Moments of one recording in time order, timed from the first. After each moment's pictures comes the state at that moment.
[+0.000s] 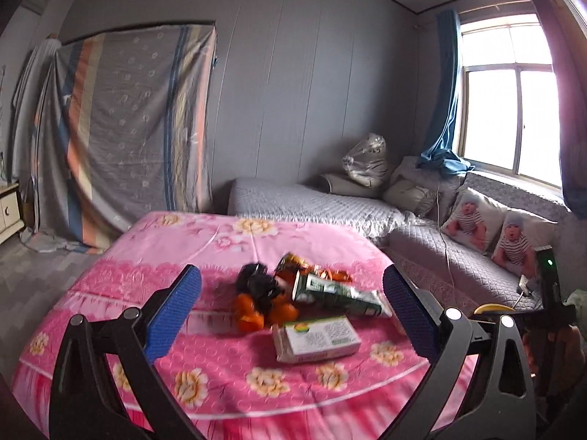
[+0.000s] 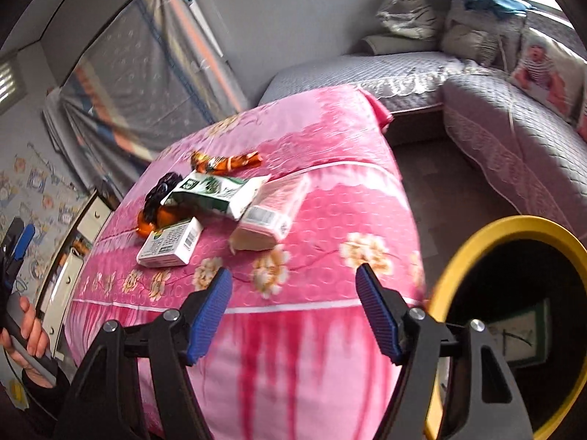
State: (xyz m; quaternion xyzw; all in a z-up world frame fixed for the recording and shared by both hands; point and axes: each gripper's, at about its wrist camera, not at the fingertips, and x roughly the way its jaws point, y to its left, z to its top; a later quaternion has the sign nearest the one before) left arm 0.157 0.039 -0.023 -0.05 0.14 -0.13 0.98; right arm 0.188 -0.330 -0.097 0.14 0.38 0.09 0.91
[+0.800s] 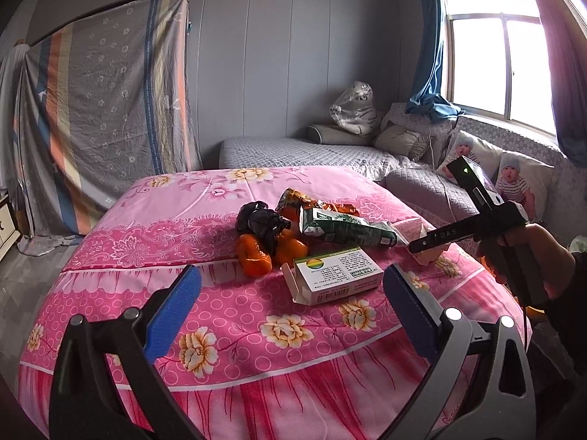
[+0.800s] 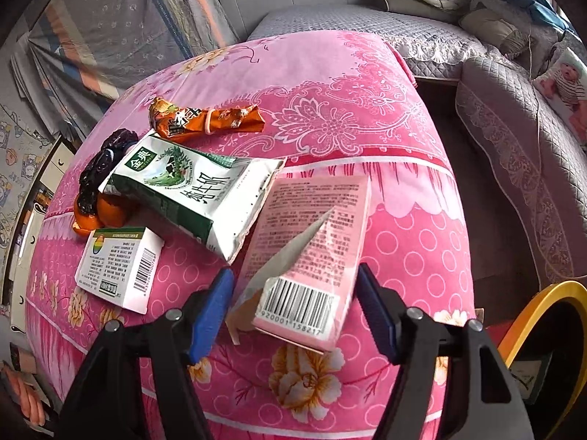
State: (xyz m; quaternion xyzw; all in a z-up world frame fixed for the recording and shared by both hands) left arm 0.168 0.040 -0.075 0.02 0.21 -0.16 0.96; right arm 0.317 -0.268 -0.140 0.06 0.49 0.06 0.87
